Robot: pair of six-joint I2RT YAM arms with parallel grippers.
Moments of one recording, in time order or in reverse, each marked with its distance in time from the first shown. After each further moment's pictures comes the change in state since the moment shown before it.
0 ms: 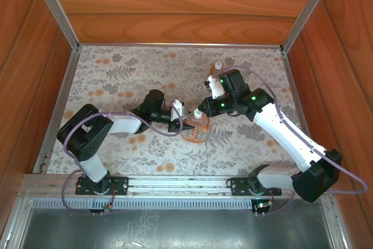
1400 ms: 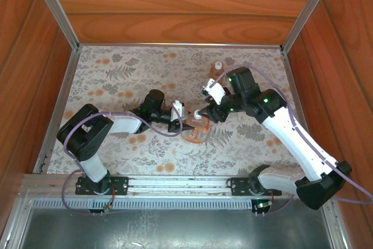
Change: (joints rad) left arm 0.000 0.000 0.002 -0.011 0.009 0.019; right arm -0.004 -0.050 0.117 -0.120 -0.040 -0.671
